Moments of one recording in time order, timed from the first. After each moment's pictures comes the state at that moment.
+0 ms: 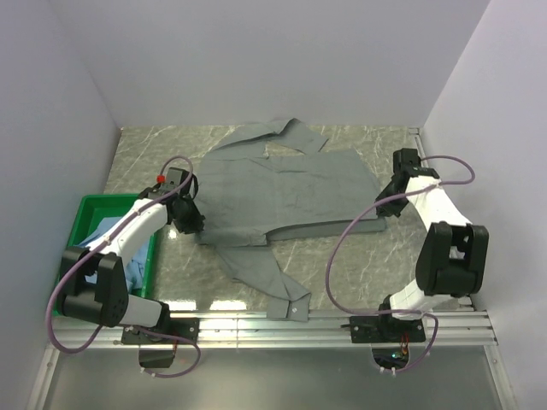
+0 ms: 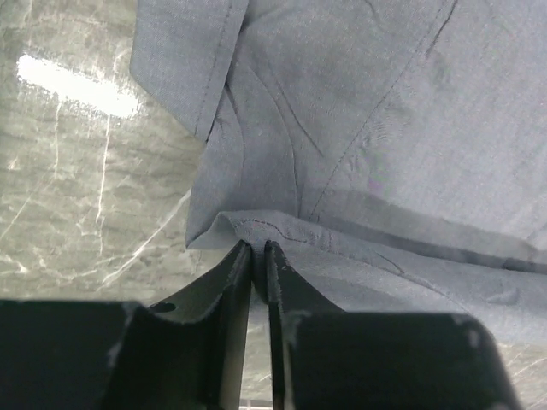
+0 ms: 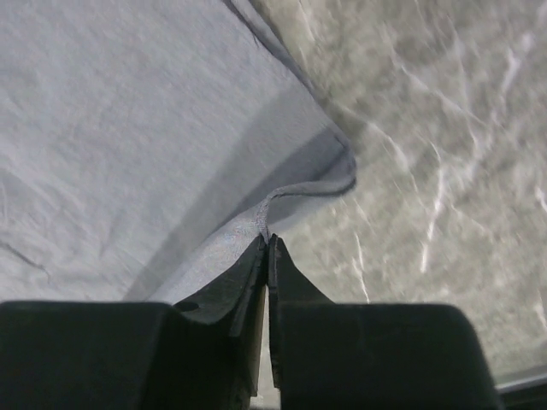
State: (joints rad) left arm -0.23 1.38 0.93 -0.70 -0.05 -0.75; right arm -0.09 1.53 1.12 -0.80 0.09 0.67
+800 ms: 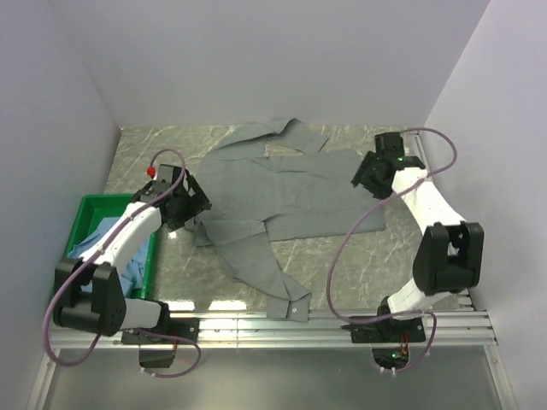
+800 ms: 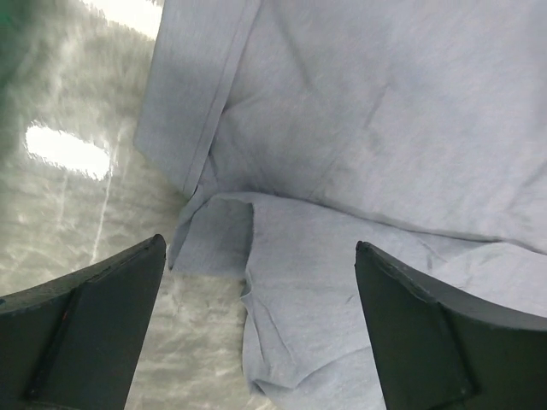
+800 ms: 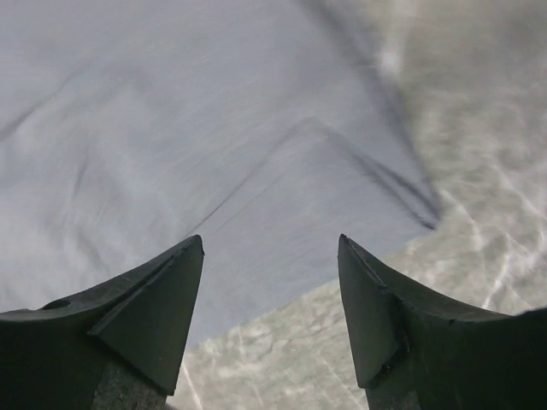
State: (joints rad) left arm -0.20 1.35 0.93 -0.58 -0.08 -0.77; right arm 0.03 1.60 1.28 -0.70 0.11 0.59
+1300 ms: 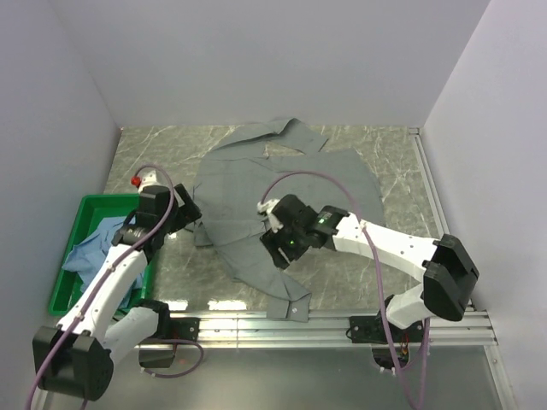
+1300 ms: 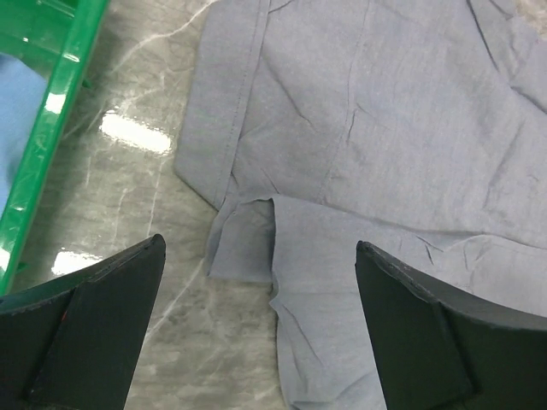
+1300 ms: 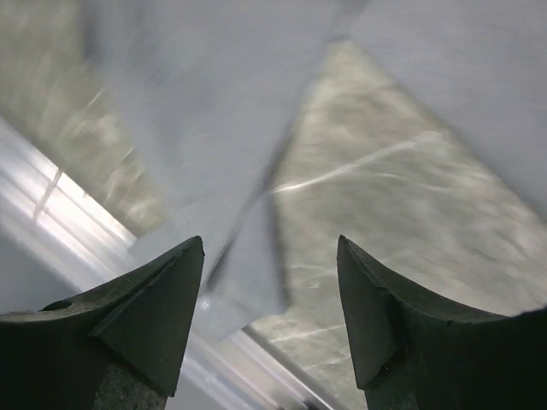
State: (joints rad) left arm -0.19 0.96 0.71 -0.44 -0.16 -0.64; right arm 0.91 1.46 1.08 -0.68 -0.07 0.19
